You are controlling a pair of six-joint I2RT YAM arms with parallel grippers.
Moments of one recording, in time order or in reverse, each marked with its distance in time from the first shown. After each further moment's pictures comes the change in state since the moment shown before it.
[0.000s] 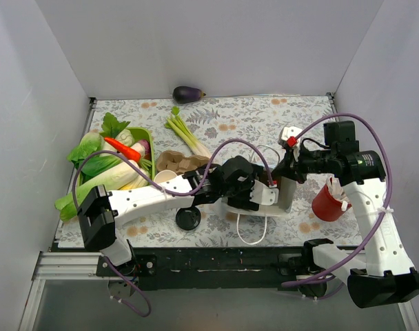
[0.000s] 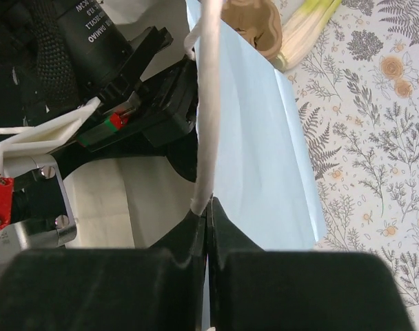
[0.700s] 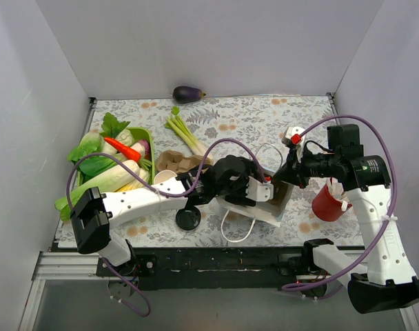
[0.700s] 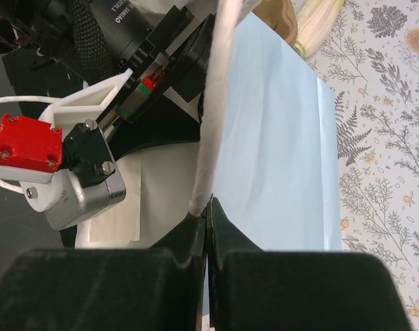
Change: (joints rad) left arm 0.030 -0.057 -0.096 0.135 -0.037 0.014; right arm -0.001 -0.043 0.008 -0.043 -0.002 0.135
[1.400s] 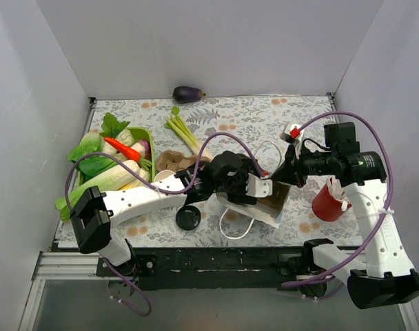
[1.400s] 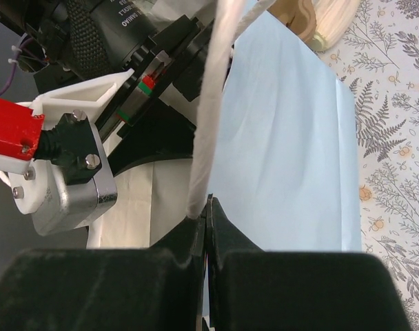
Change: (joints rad) left arm 0.035 0.003 -0.010 0.051 0.149 -0.056; right arm 0.000 0.034 -0.008 0.007 -0.028 0.097
